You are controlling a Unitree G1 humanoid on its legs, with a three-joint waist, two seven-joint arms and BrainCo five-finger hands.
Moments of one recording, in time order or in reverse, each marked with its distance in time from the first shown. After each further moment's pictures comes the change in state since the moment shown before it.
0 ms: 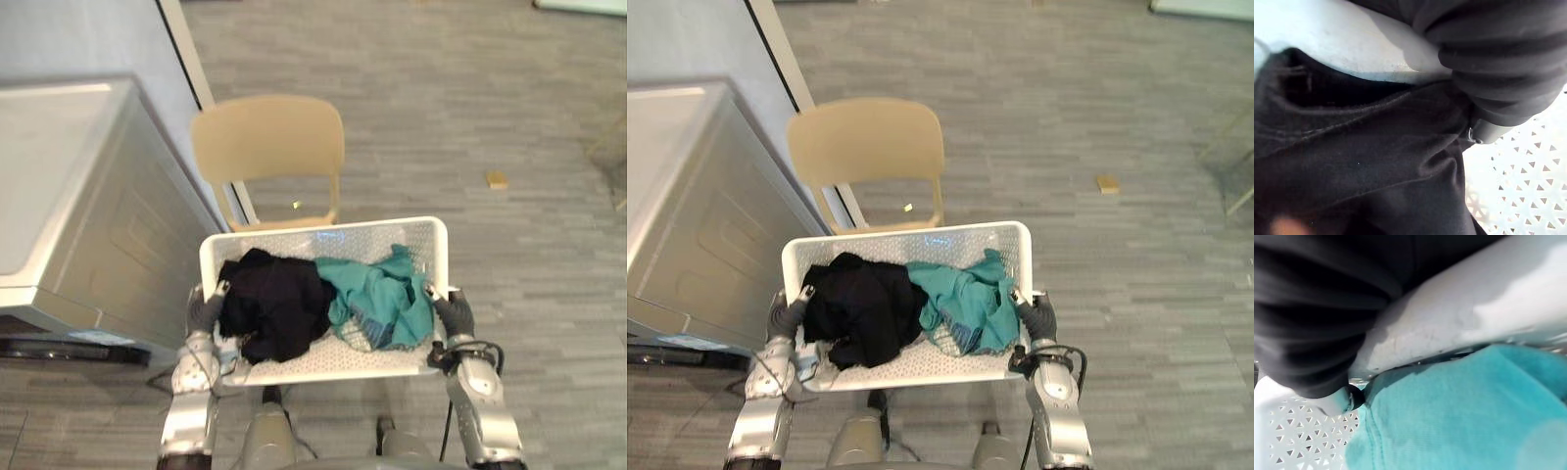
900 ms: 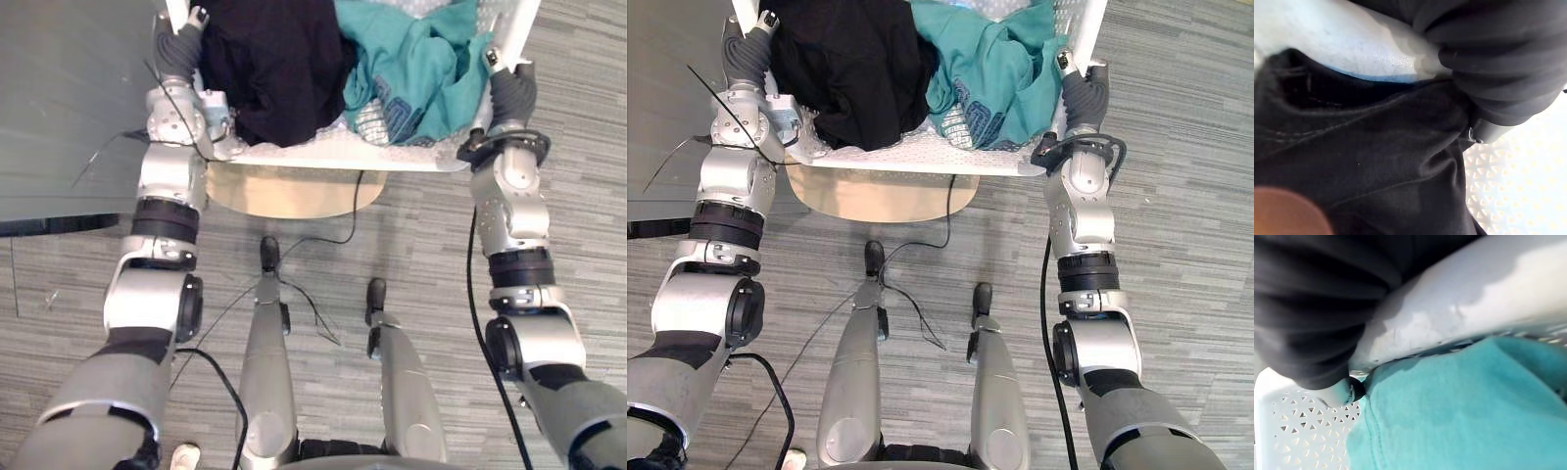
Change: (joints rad) left arm -1.133 0.342 -0.096 0.638 -0.213 -0.002 0.080; right arm -1.004 -0.283 -0.013 0.455 0.248 0.006 -0.115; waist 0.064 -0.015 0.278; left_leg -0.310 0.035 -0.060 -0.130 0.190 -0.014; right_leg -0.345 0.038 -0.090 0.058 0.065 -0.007
